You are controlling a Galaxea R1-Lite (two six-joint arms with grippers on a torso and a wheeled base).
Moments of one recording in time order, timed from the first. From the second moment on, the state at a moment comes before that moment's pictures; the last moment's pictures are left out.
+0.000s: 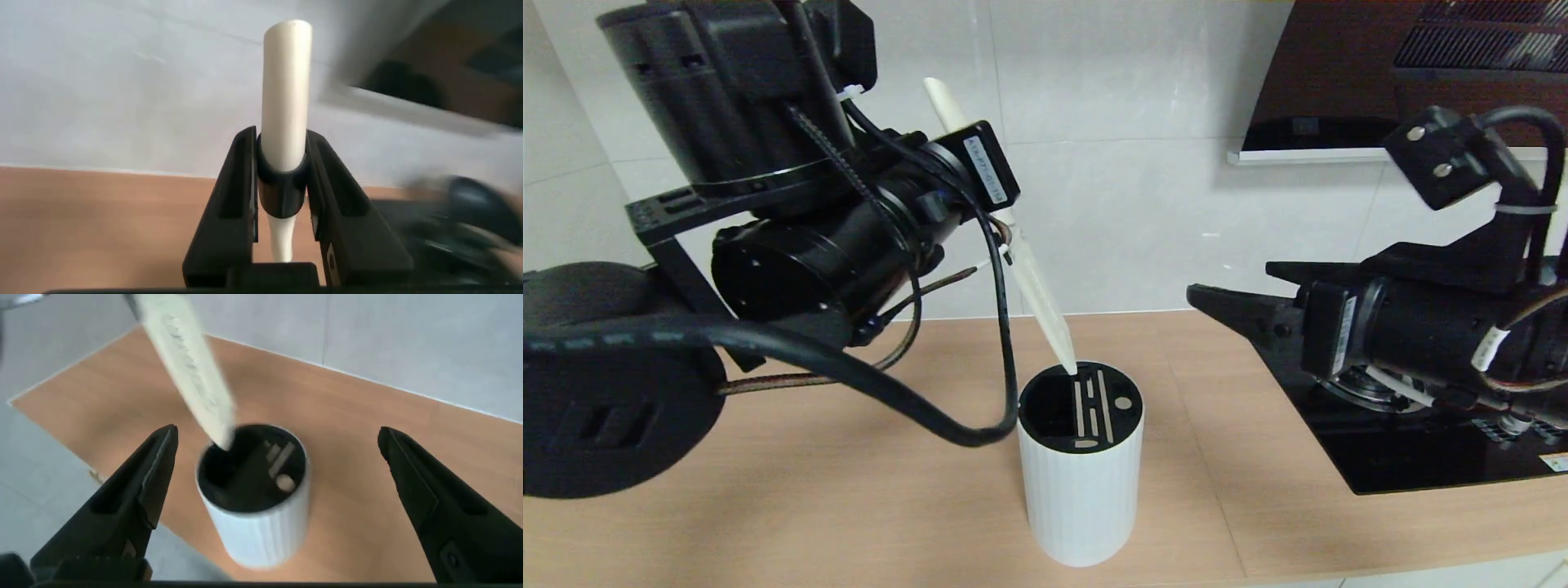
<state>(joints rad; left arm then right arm) -0.73 1.66 -1.17 -0.62 0.55 -0.27 0.74 1.40 -0.92 -0.37 -0.11 0.10</state>
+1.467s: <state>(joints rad) -0.82 1.98 -1.02 -0.99 0.74 -0.06 0.71 1.39 -0.91 -0.38 -0.10 0.10</state>
